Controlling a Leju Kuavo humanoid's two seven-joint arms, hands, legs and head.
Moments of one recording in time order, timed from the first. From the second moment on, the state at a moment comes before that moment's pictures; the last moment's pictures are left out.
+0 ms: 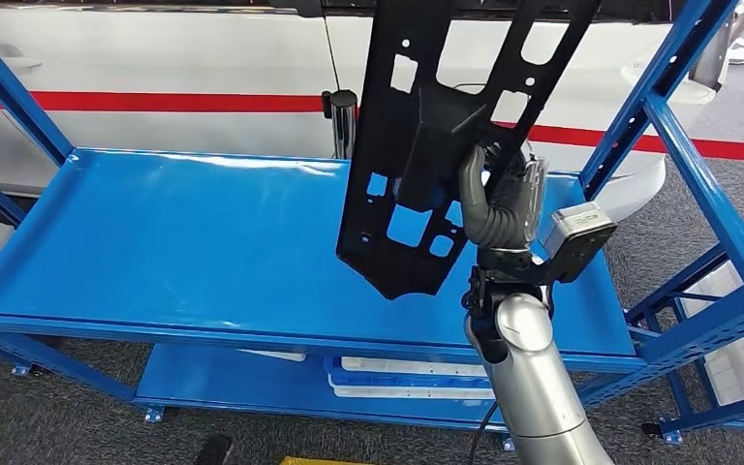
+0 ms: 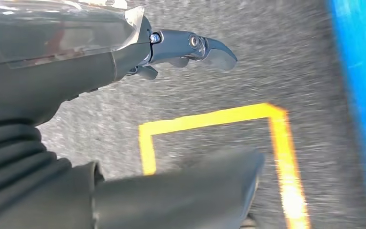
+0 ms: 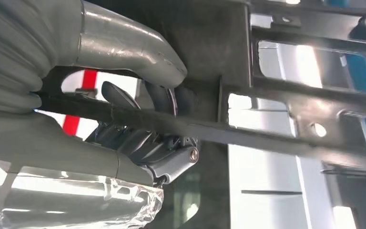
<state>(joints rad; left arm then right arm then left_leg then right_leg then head) -0.22 -0.15 0.18 -0.21 -0.40 0.28 -0.16 -0.43 0.06 0.33 -1.60 -0.08 -0.27 -0.46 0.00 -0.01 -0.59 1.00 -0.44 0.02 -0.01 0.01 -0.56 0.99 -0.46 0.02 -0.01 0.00</state>
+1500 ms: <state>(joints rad) -0.30 -0.18 0.28 -0.25 -0.25 0.29 -0.28 -0.40 0.02 0.45 -1.71 0.08 -0.22 -0.40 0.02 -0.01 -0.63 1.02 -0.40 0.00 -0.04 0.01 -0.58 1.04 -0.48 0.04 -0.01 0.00</state>
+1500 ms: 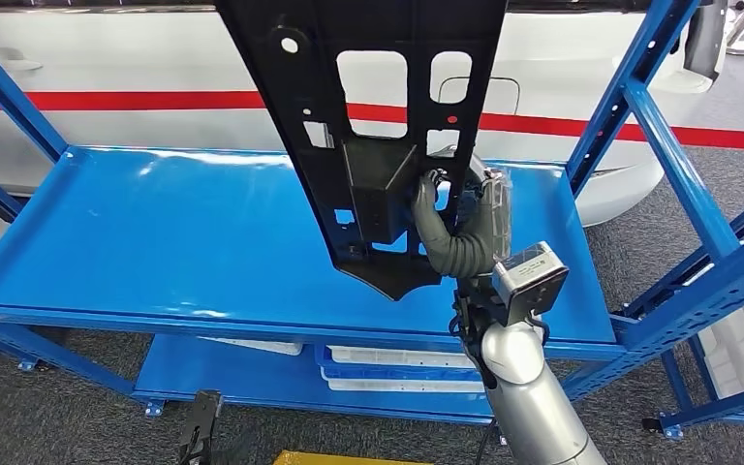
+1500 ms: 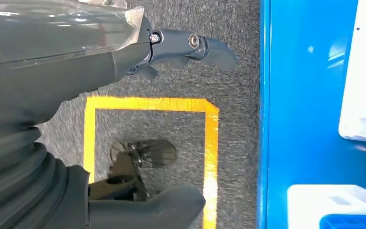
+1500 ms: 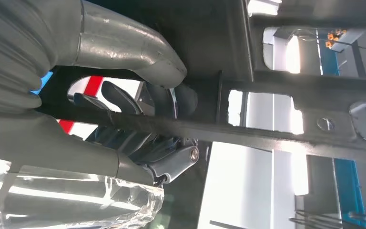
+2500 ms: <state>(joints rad) -0.06 -0.10 0.36 -0.20 -0.20 0.15 -0.41 -0.35 -0.05 0.43 -1.68 0.05 -0.23 -0.48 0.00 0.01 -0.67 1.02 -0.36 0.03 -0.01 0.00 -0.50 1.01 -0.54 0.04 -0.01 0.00</state>
